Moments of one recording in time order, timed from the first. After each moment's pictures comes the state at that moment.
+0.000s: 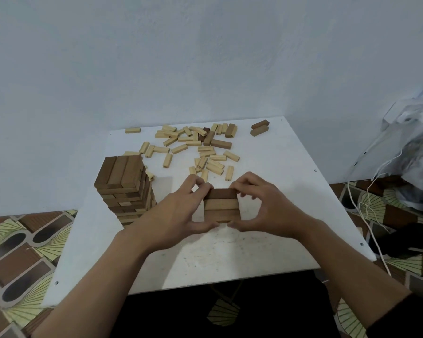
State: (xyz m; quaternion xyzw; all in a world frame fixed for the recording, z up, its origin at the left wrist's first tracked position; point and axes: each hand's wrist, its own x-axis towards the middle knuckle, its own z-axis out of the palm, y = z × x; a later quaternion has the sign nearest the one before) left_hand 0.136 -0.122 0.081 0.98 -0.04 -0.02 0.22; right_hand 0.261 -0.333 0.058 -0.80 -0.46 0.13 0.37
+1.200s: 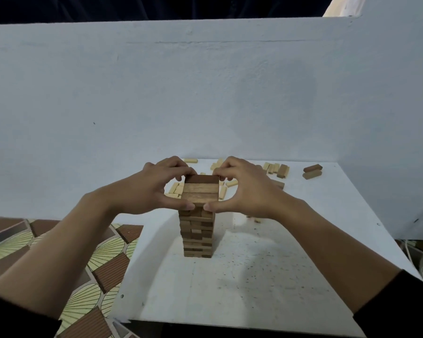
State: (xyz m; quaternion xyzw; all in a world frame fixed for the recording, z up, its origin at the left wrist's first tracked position) left_hand 0.089 0.050 0.177 0.98 0.00 0.00 0.20; right_hand 0.229 -0.161 0.168 -0.82 -0.51 0.05 0.26
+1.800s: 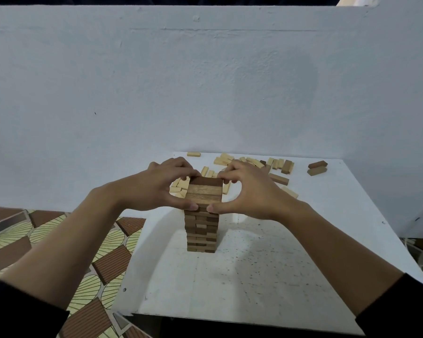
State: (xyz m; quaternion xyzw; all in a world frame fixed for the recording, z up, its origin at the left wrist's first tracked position) left_hand 0.093 0.062 0.158 0.98 0.00 -0.02 0.20; right_hand 0.226 -0.152 0.151 -0.83 -0.50 0.07 0.24
